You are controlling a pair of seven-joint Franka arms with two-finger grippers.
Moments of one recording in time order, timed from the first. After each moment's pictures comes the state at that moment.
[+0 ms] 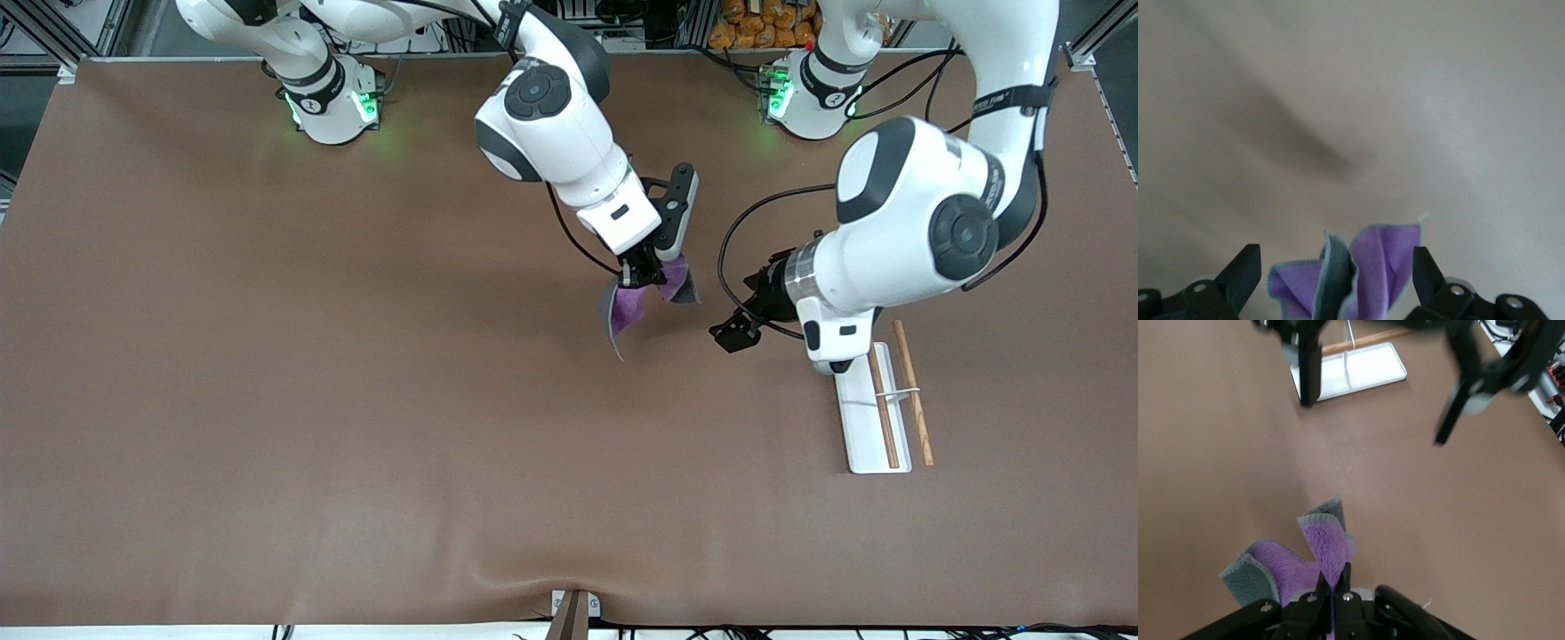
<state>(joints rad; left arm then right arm) -0.31 0.35 -0.06 -1.55 -0.34 1.79 -1.23 0.66 0.62 0.27 -1.30 0.01 2.37 -0.43</state>
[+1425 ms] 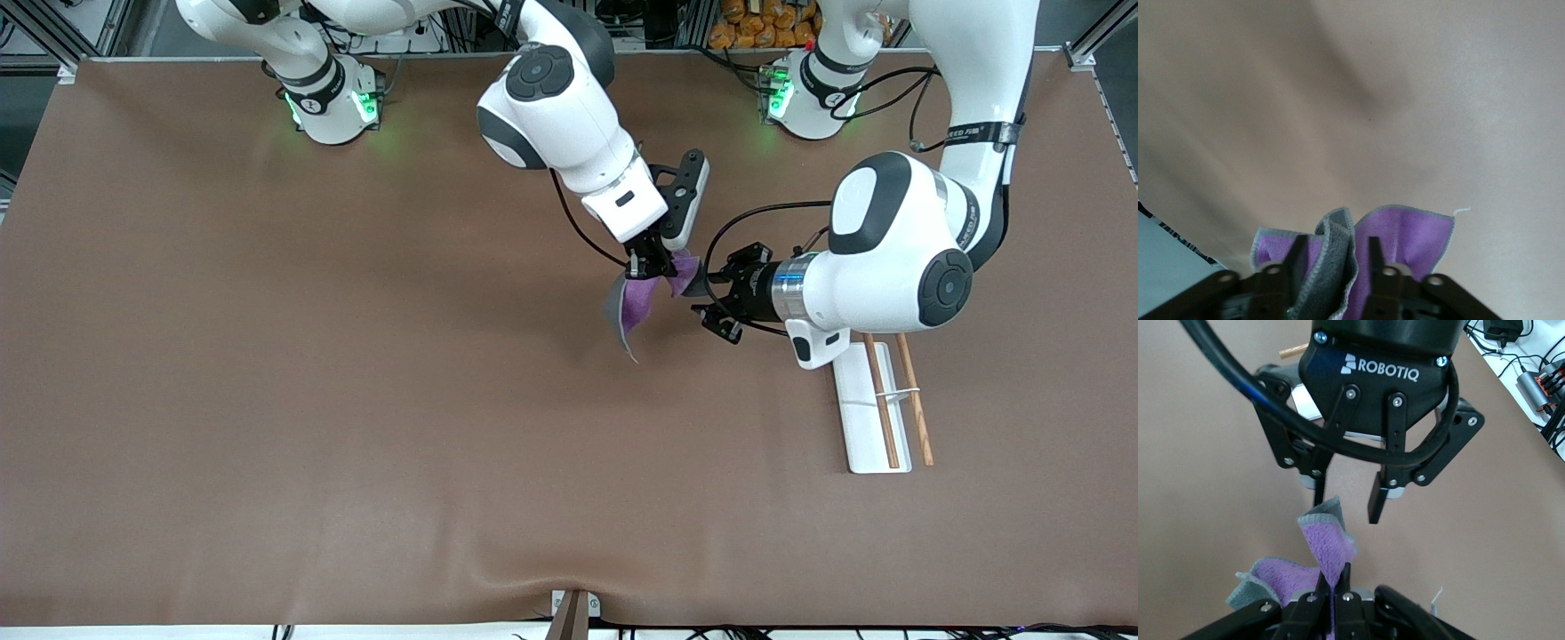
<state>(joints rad) -0.30 0.39 -0.06 -1.57 -0.53 1.74 -1.41 0.68 0.61 0.27 -1.27 0.01 2.36 -0.38</state>
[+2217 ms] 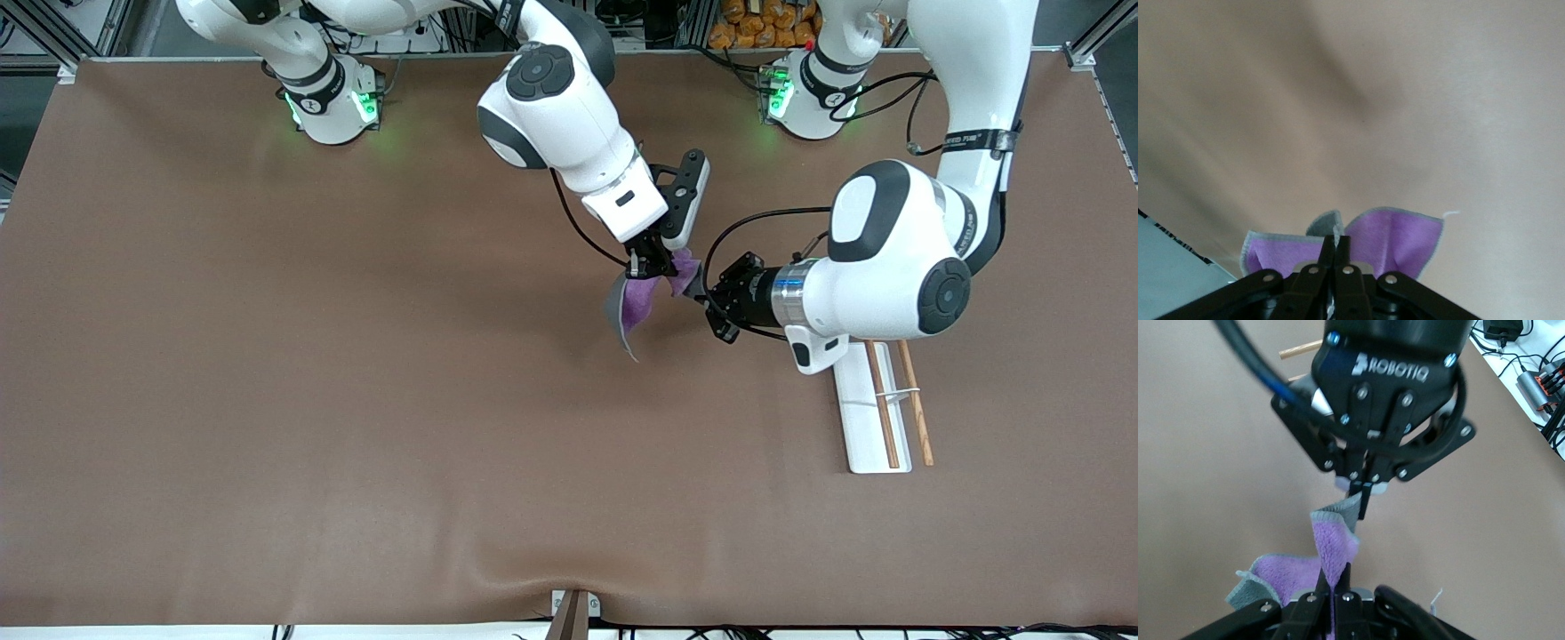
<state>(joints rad) -0.29 0.40 -0.06 -1.54 -0.53 1.75 -1.38 0.68 0.61 0.27 -1.27 0.01 2.36 -0.38</state>
